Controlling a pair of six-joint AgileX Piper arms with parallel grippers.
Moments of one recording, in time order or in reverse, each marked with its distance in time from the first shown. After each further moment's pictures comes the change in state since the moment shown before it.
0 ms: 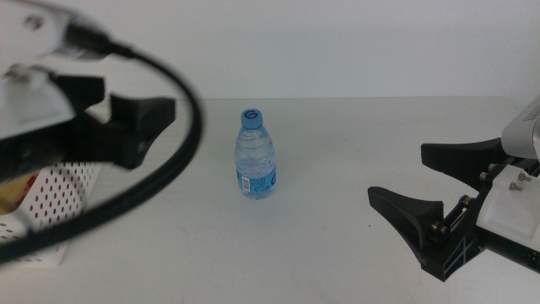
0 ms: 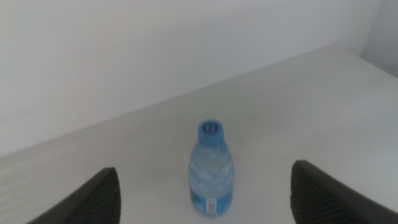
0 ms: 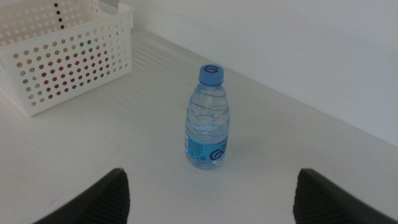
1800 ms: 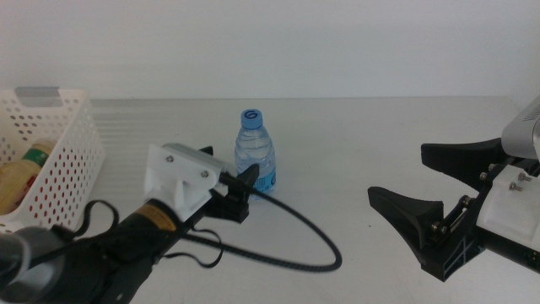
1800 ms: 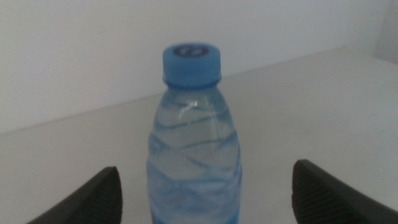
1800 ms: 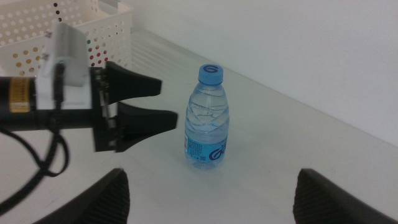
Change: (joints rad) left arm -0.001 0.866 0.321 0.051 -1.391 -0.060; right arm 0.000 0.000 0.000 0.000 0.000 0.000
